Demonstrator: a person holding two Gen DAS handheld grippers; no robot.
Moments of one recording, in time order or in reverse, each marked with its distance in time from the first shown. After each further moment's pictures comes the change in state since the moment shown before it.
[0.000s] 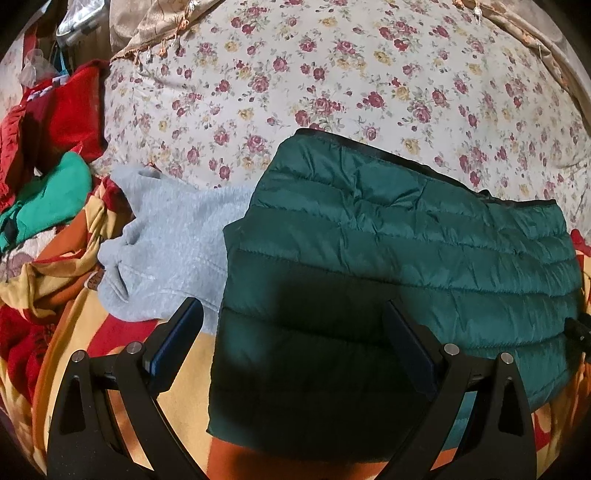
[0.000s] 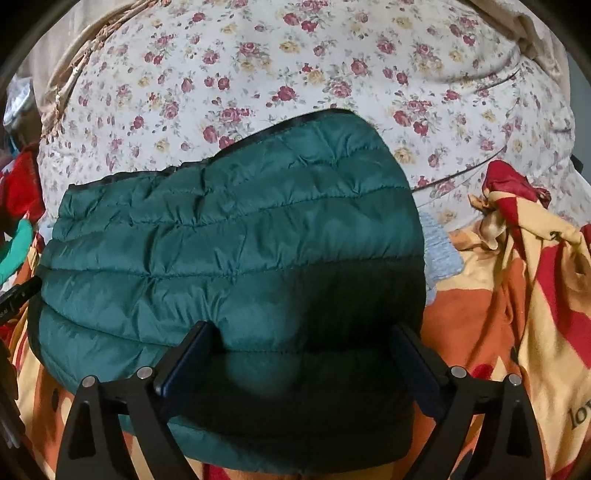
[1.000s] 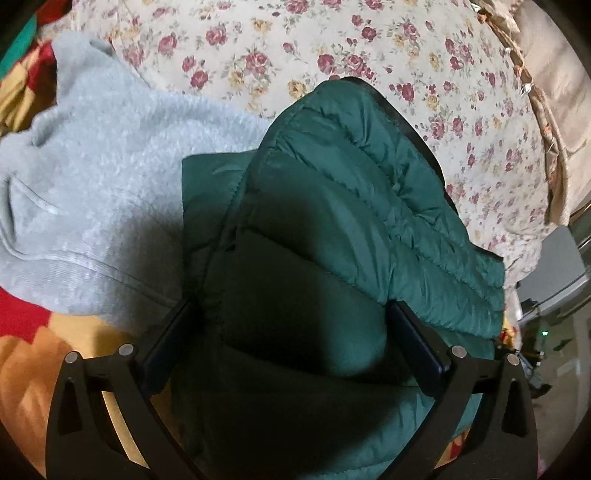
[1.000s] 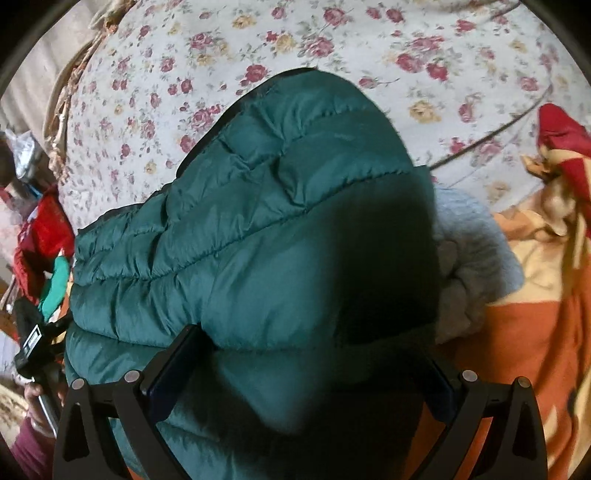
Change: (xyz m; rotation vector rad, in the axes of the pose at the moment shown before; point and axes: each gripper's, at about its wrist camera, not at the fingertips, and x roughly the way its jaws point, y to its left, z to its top) left arm 0.089 0.070 0.005 -0.318 0.233 -0.484; right arm 0.080 -0.056 0.035 0.130 0.104 0.298
